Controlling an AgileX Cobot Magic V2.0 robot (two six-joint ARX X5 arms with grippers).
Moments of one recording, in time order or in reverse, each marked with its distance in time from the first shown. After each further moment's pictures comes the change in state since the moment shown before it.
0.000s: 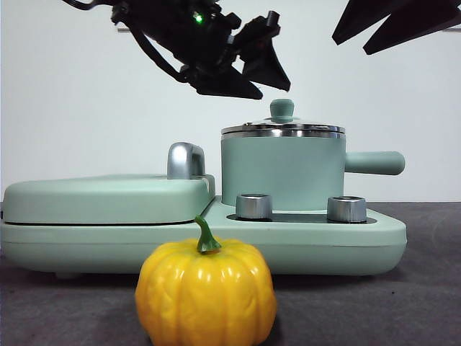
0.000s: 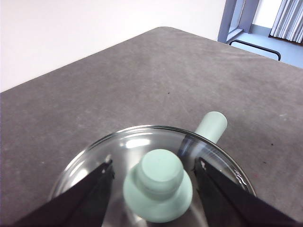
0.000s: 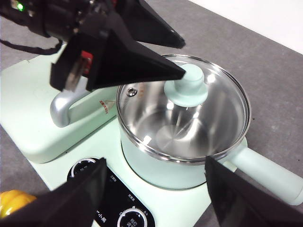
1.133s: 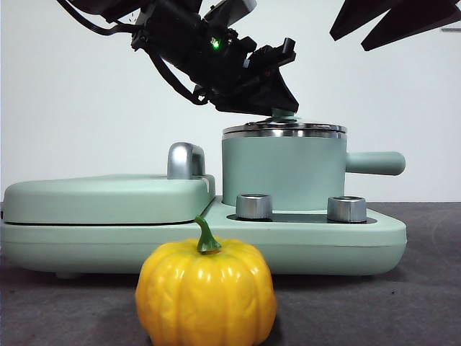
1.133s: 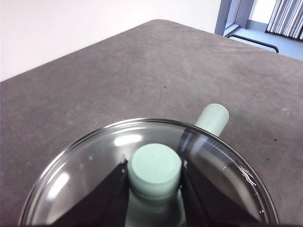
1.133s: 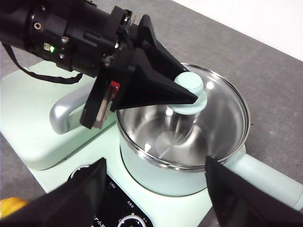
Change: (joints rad) left arm -0.017 0.084 0.016 0.064 -0.002 0.001; right arm 0.000 0.000 0.000 0.023 0.000 0.007
